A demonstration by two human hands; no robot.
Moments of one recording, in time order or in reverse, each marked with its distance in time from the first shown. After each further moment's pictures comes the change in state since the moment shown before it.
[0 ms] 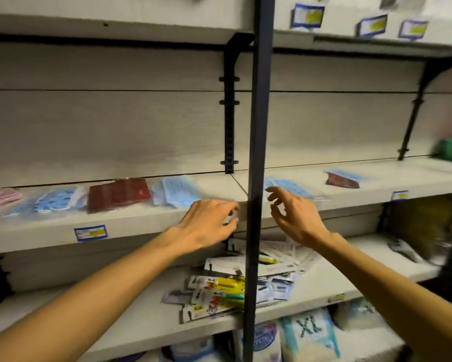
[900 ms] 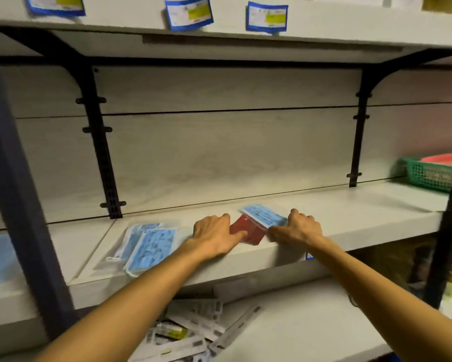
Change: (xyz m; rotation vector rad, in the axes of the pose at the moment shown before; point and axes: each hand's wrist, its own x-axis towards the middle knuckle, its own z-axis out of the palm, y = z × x) left_hand 0.374 0.191 0.172 0.052 -0.195 -0.397; right_hand 0.088 0.409 -0.066 -0.122 -0.264 0.660
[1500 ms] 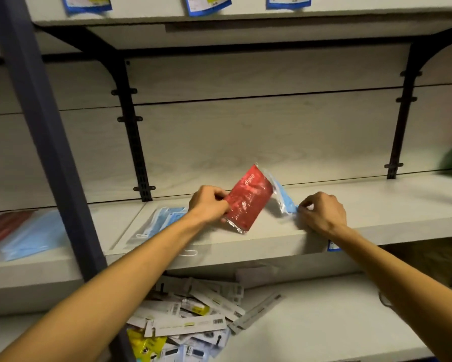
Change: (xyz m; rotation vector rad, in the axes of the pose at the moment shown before) left_hand -0.021 -0.036 -0.036 -0.809 0.174 -0.307; right_hand 0.005 0.008 -0.005 0.166 0.227 -0.239
